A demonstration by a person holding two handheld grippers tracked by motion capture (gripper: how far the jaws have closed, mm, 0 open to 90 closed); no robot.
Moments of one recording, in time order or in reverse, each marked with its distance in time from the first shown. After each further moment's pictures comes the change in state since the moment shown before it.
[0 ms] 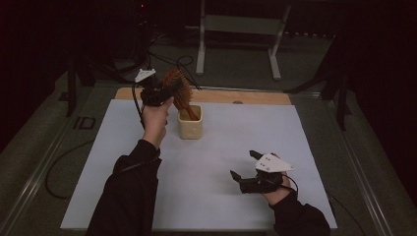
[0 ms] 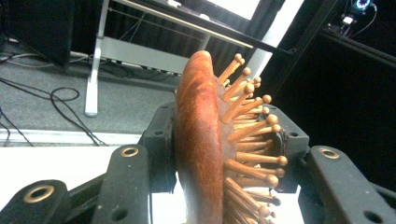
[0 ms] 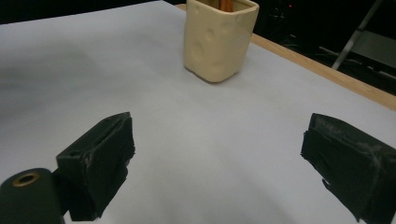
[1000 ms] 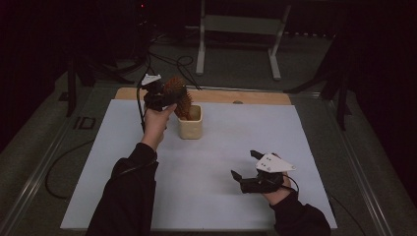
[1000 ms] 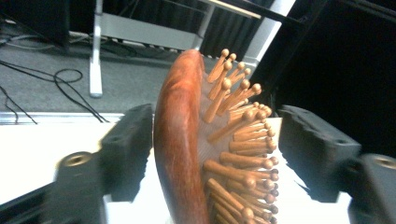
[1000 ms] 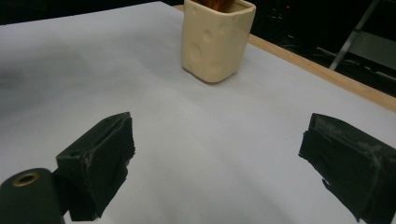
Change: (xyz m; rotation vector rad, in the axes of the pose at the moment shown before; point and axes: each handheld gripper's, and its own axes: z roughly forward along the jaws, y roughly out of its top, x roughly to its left) left arm 0.008 -0.012 0.011 0.103 0.013 0.050; right arm -0.001 0.000 -0.002 -0.001 -0.005 0.003
